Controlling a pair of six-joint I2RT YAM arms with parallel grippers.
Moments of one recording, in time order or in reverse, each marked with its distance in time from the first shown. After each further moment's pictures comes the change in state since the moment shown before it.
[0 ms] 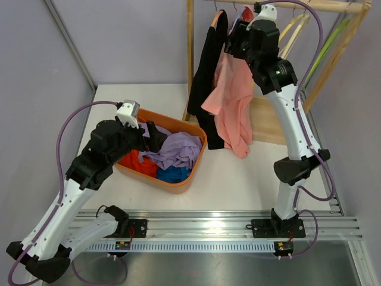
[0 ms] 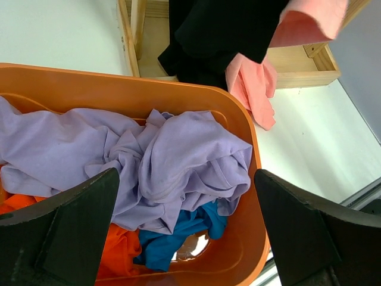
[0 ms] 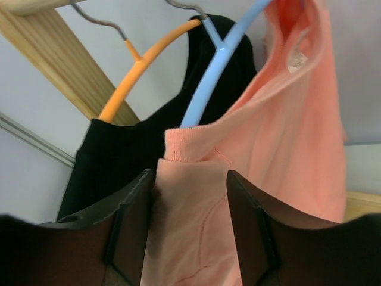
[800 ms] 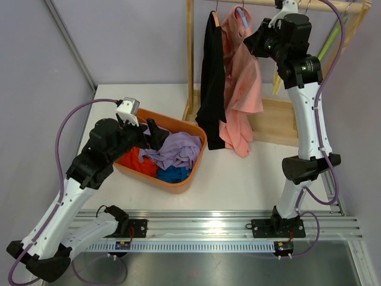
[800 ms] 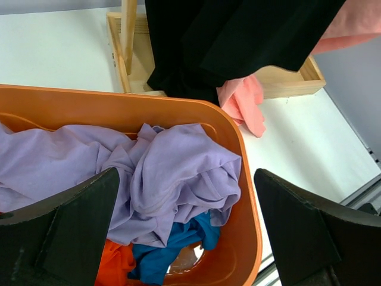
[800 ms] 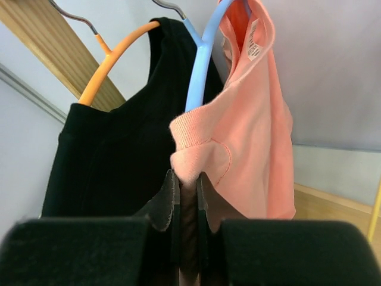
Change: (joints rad) left arm 0.000 0.011 0.007 0.056 0.030 0.000; right arm -0.210 -0.067 -0.017 -0.092 -0.351 -0.066
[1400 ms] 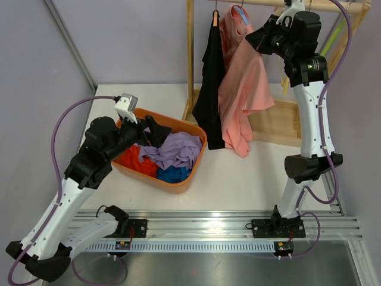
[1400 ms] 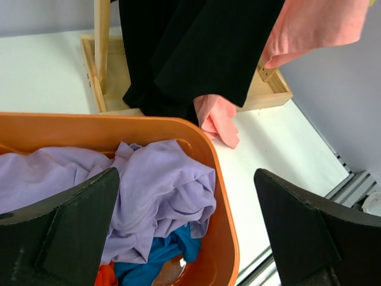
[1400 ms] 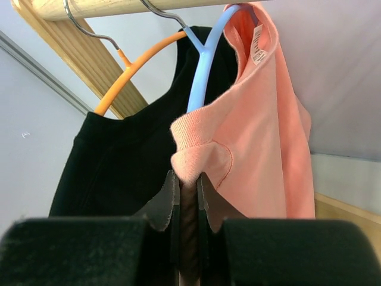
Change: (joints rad) left arm 0.000 0.002 0.023 0.062 0.071 -0.030; right arm -0.080 0.012 0.002 0.068 -0.190 0.065
